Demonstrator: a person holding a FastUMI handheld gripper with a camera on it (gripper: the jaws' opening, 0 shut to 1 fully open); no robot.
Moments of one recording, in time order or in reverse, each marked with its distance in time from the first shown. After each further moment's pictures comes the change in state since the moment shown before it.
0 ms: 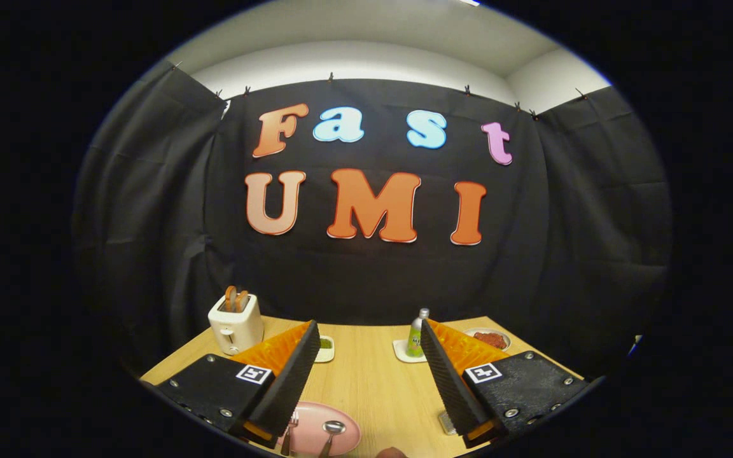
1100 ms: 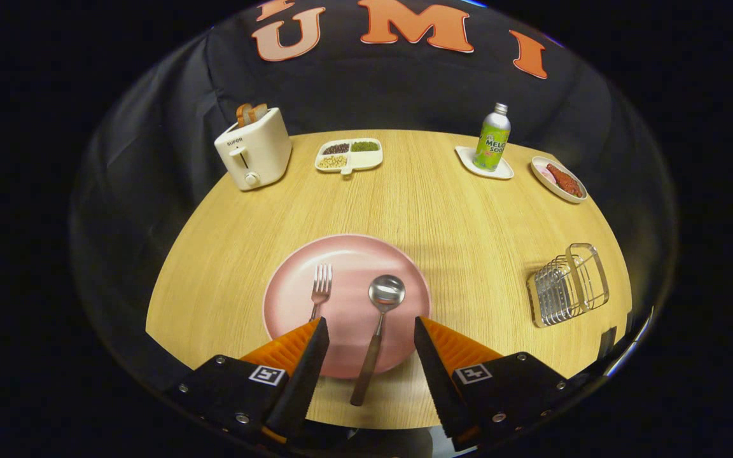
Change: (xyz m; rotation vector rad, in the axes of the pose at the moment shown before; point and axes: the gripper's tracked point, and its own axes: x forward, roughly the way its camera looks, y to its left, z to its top) arm -0.027 0.055 -0.253 -0.037 0.861 0.167
